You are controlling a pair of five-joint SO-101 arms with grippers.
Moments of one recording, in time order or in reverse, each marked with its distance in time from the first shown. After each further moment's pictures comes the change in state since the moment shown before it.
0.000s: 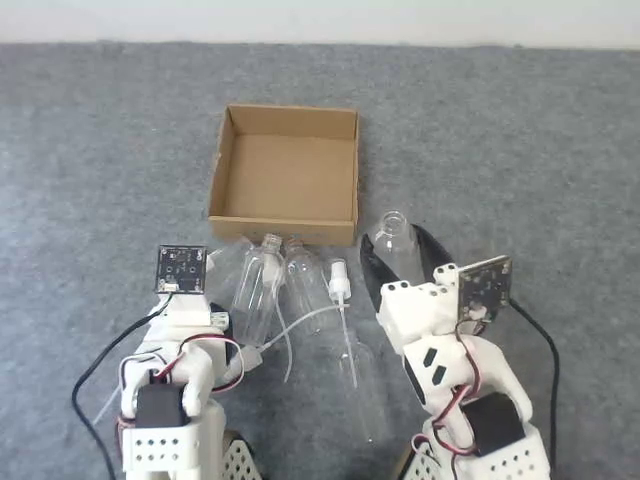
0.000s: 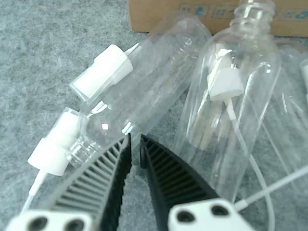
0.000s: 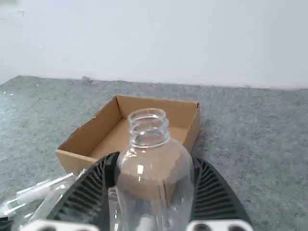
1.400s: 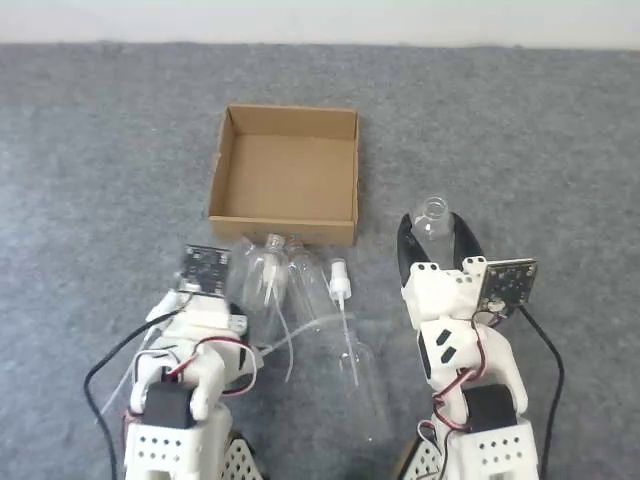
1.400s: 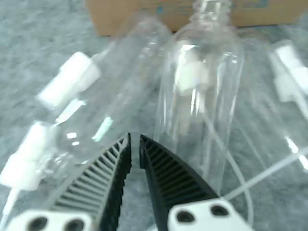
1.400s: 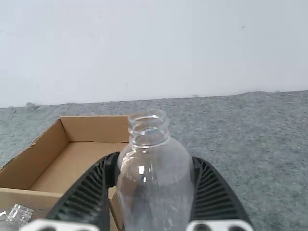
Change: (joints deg) left arm 7.5 0.0 0.0 0.0 -0.1; right arm 12.0 0.1 10.7 -14.3 -0.1
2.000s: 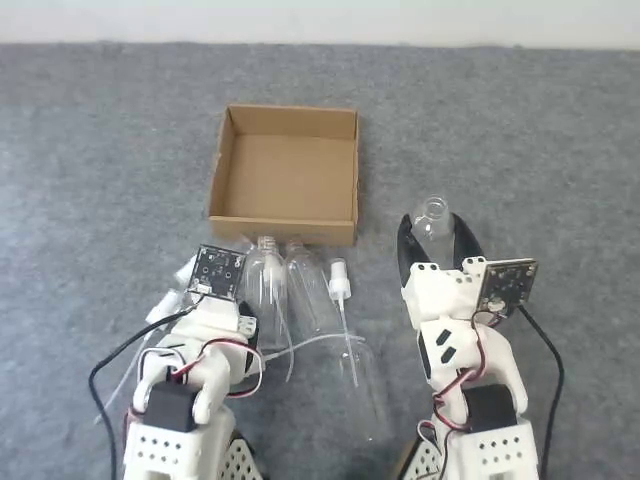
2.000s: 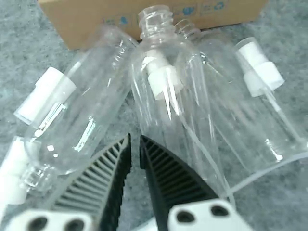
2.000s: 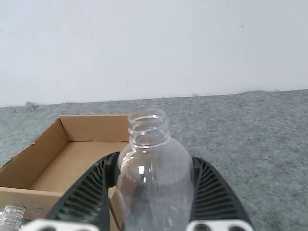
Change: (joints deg) left arm 4.7 0.0 -1.1 0.0 -0.2; right arm 0.1 0.0 0.0 0.2 0.0
